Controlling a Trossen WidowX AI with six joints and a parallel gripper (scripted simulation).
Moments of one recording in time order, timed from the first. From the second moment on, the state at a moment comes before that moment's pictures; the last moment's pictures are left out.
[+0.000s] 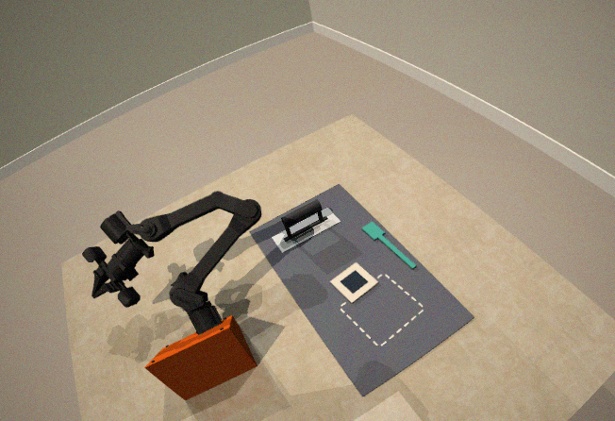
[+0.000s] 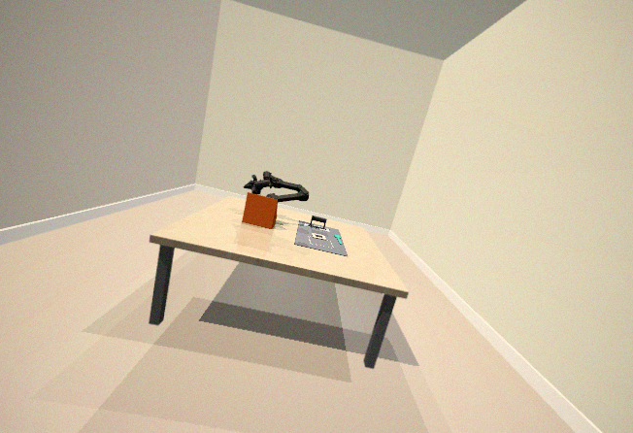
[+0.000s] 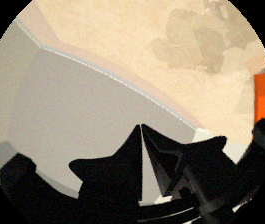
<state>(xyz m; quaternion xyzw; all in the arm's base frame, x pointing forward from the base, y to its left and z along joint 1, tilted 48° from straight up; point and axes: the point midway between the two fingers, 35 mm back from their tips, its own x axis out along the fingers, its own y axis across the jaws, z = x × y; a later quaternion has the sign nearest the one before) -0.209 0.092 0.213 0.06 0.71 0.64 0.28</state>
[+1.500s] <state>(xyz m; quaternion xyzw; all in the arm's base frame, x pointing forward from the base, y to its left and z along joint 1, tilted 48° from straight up) -0.153 0.197 0.239 0.11 0.63 0.61 0.47</state>
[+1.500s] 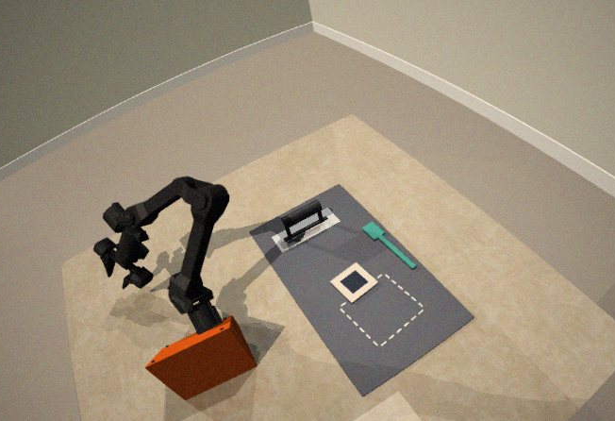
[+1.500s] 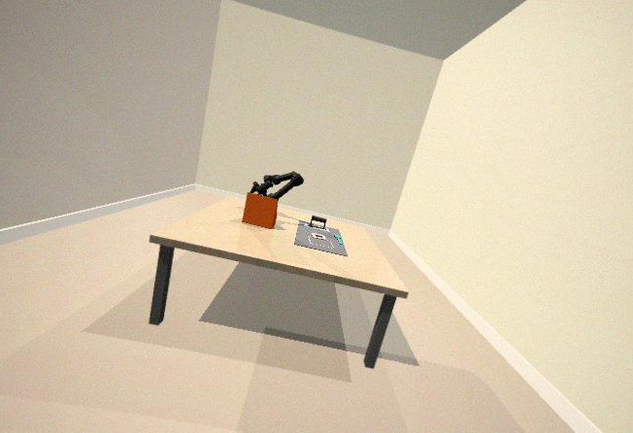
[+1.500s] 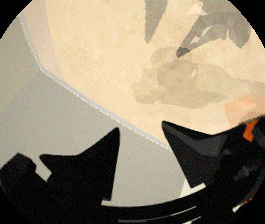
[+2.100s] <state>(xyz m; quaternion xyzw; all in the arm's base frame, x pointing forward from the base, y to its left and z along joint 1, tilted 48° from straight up) -0.095 0.247 0.253 0.13 0.59 0.57 0.56</state>
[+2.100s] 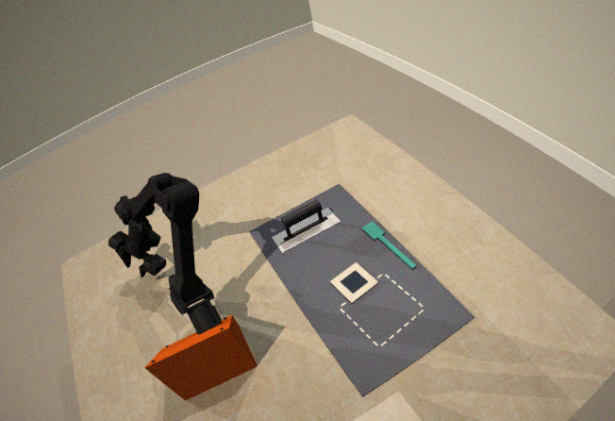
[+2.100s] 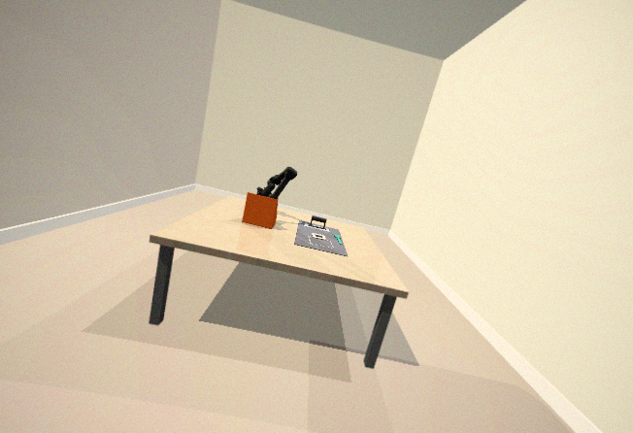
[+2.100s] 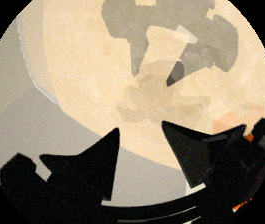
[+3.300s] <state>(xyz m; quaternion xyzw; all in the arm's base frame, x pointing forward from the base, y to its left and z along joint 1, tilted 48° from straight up) 0.150 0.278 0.270 0.13 0.53 0.38 0.74</state>
